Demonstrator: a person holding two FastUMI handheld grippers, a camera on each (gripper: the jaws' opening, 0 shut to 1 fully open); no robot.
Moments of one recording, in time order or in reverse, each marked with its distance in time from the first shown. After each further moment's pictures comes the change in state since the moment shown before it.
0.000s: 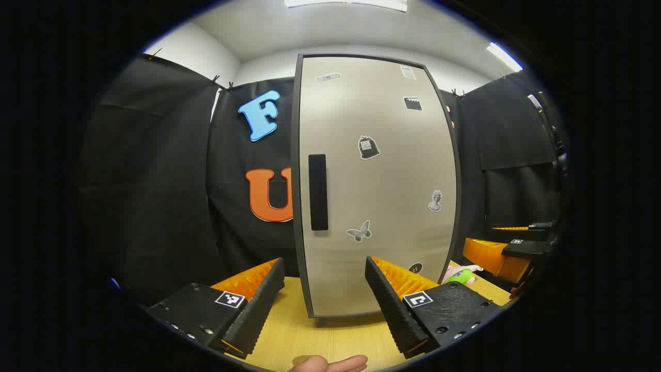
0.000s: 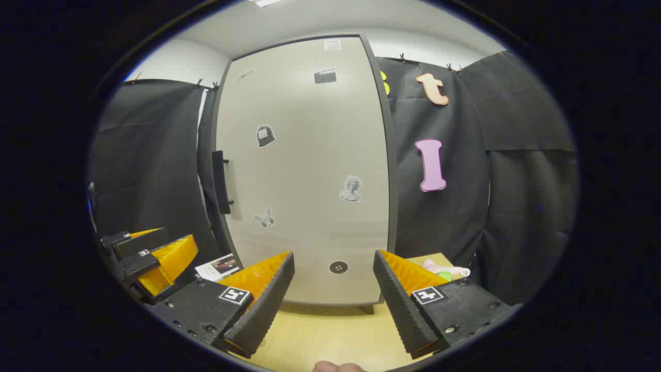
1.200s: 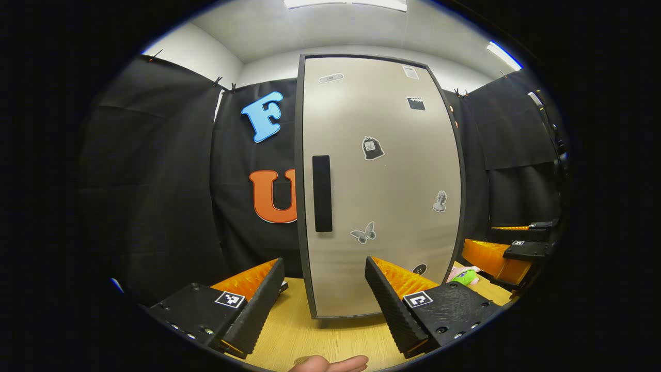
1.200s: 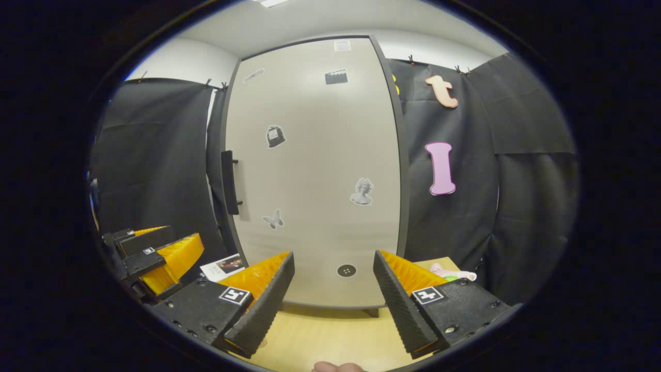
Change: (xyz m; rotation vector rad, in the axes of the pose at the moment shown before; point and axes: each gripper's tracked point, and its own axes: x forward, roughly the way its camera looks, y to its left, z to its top) left arm 0.002 0.007 0.000 0.002 -0.001 0.024; right arm 0.005 0.014 0.002 -0.030 -0.013 0.052
